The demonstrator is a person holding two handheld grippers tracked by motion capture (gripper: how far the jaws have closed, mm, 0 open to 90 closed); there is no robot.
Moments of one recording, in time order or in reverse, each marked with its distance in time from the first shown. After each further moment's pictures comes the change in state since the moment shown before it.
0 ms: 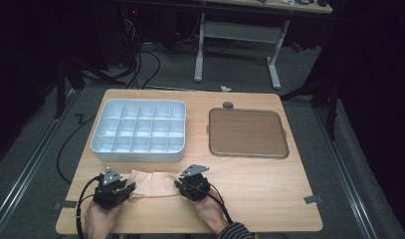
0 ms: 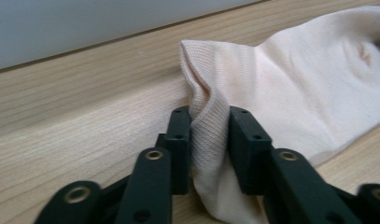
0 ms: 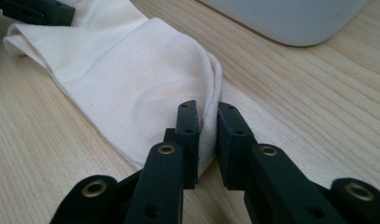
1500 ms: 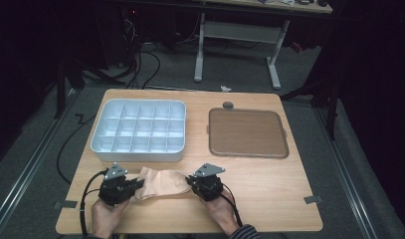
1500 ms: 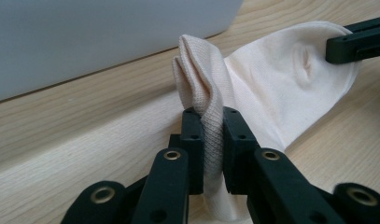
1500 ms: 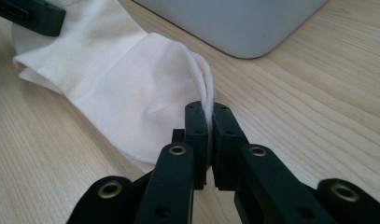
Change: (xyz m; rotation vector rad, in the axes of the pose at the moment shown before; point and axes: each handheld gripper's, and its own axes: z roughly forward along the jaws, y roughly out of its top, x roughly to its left) left arm -0.019 0.025 -0.009 -0.046 -0.179 0.003; right arm -0.017 -0.008 -0.038 -0.075 -0.034 -0.004
